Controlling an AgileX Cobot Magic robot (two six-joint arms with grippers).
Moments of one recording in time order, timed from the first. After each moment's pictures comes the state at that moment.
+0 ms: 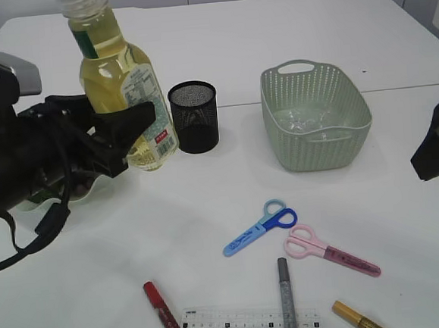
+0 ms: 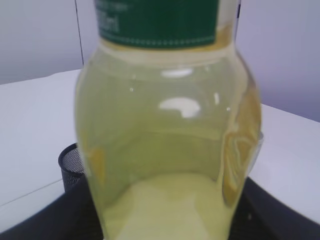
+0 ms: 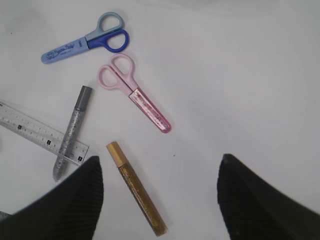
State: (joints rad) left arm -0.39 1.62 -0.56 0.36 -0.96 -0.26; right arm 0.16 1.22 -0.98 0.18 1.01 -0.15
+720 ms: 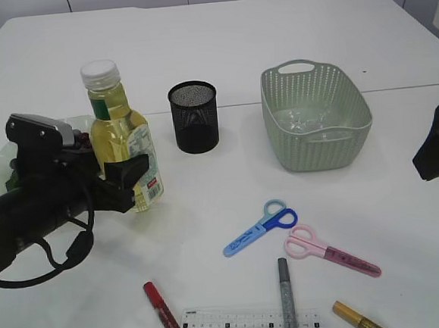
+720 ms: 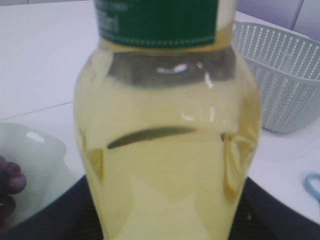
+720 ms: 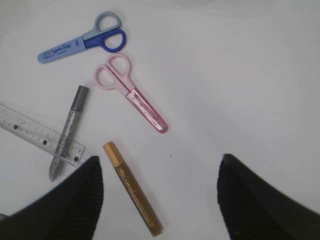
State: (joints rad) left arm -0.35 1.92 -0.57 0.21 -1.05 -0.16; right arm 0.16 1.22 -0.98 0.17 1.01 -0.15
